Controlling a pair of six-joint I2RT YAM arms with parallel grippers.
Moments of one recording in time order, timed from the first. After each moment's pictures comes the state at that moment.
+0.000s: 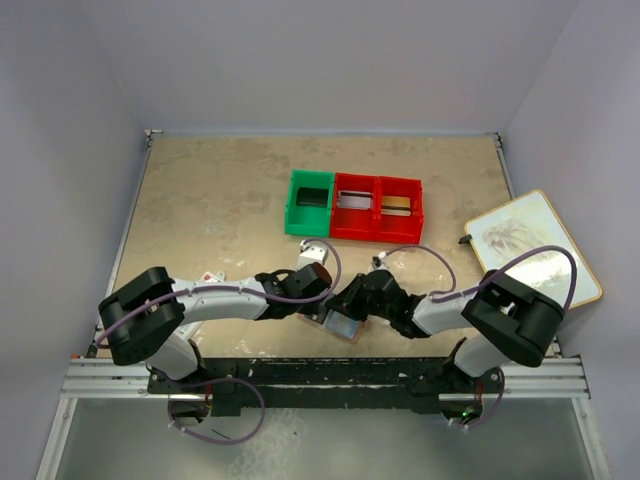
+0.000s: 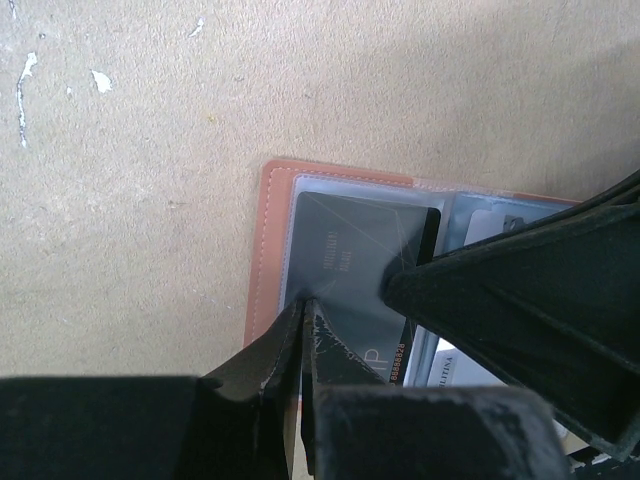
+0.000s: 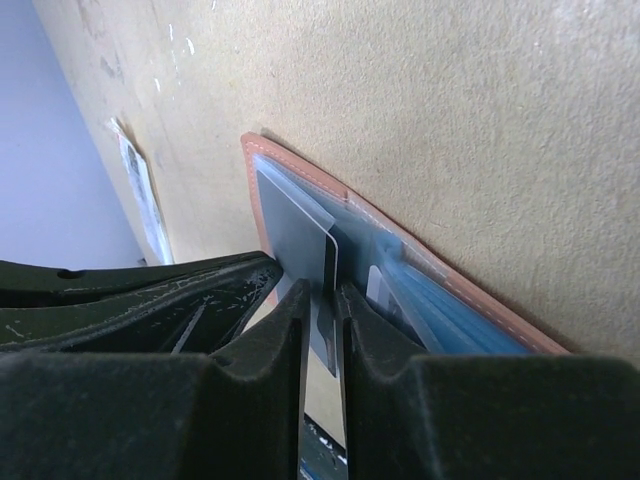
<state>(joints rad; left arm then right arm) -1.06 1.53 0.75 -0.22 -0.33 -0.73 0.90 1.49 0.32 0.53 0.02 1.37</state>
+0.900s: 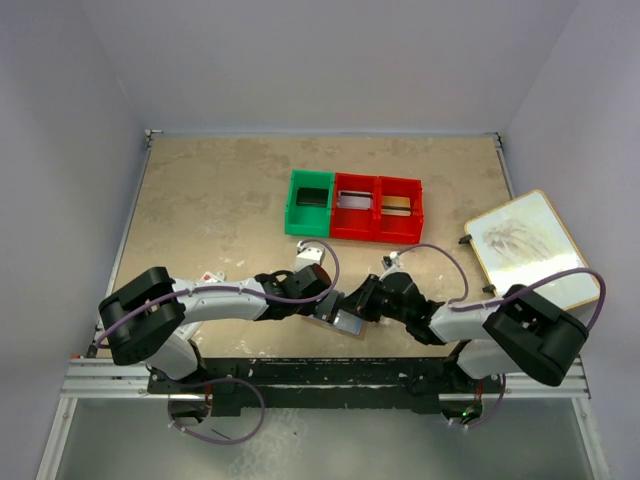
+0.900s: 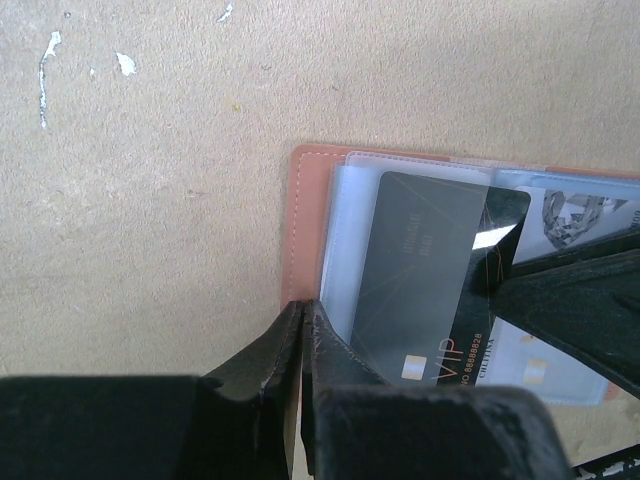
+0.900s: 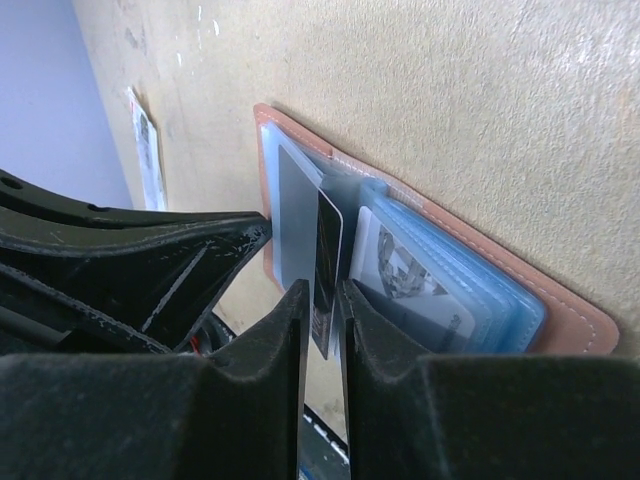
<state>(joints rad) -1.06 1.52 0.74 -0.23 -0.36 -0.76 0.81 1.35 0.19 0.59 -0.07 1.24</state>
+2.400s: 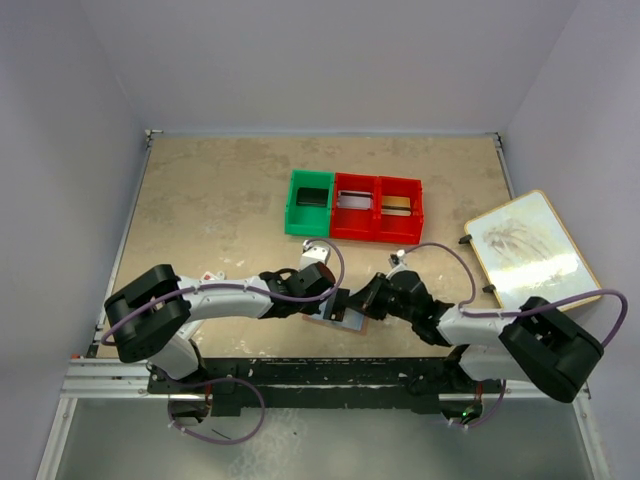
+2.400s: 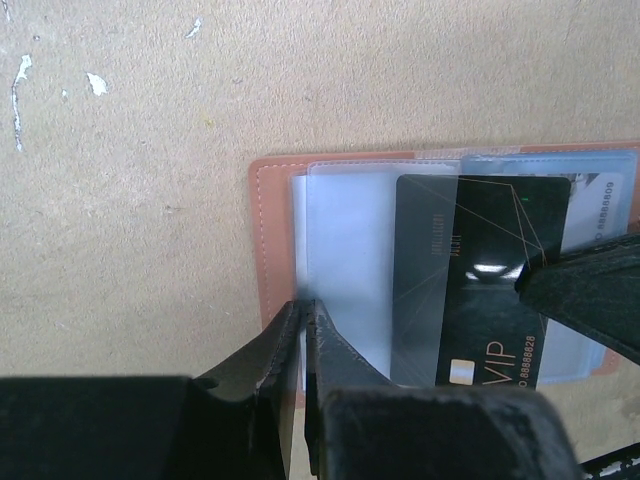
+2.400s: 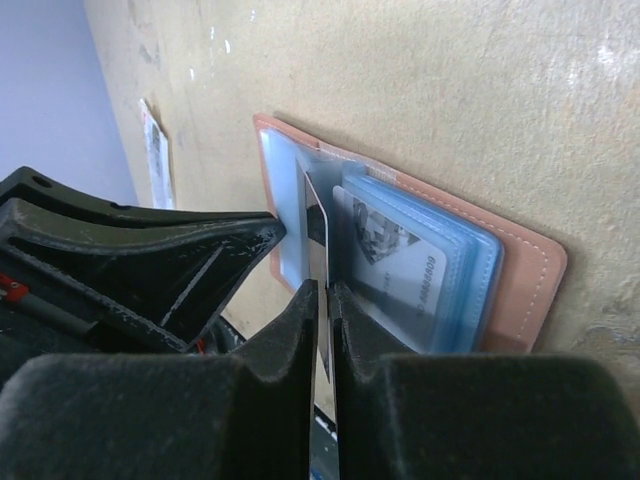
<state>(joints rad) -1.06 1.56 0.78 -0.24 -0.35 -0.72 0.76 1.24 0.18 0.52 -0.09 1.22</state>
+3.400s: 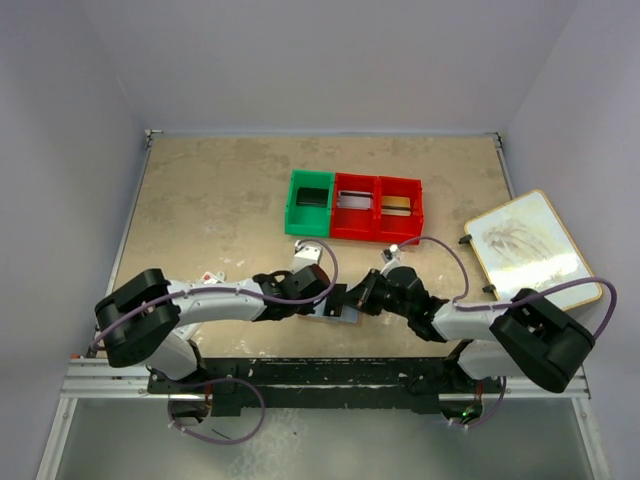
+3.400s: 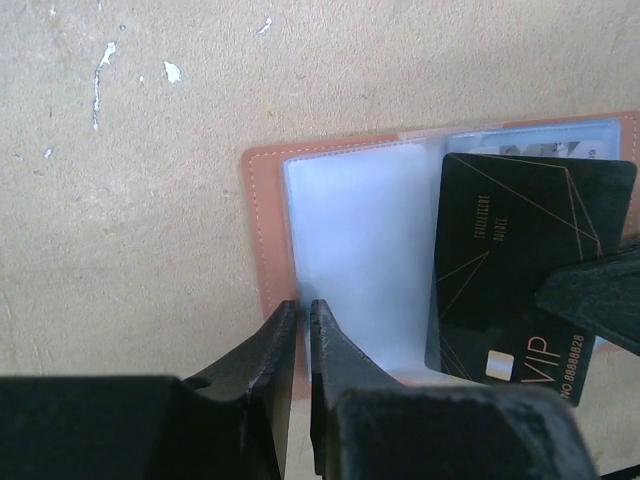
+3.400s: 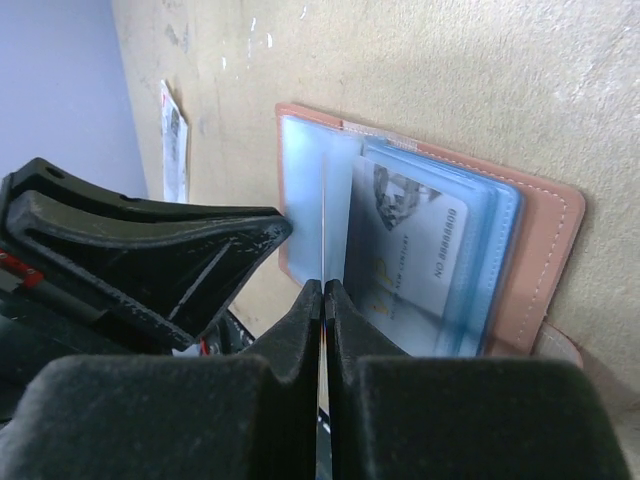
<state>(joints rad) -1.07 1.51 0.74 -0.26 -0.42 -0.76 0.76 1.31 0.21 0.60 -0.14 1.16</state>
